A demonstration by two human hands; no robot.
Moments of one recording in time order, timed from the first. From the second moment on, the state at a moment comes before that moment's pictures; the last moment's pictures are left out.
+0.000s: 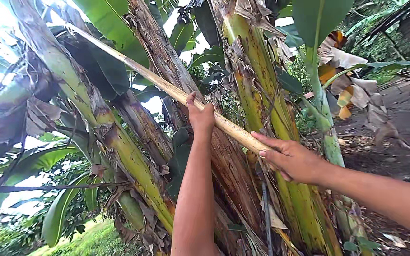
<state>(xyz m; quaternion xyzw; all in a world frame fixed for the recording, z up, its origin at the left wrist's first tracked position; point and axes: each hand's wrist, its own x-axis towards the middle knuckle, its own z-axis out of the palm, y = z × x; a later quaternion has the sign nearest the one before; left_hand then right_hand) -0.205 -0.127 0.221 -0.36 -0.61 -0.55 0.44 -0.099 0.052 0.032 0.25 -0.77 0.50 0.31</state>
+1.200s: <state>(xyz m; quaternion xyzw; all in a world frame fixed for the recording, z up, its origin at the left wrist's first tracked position) -0.139 -0.083 0.302 -0.33 -0.61 -0.58 0.41 0.011 0.080 0.137 0.15 -0.81 0.44 0.34</state>
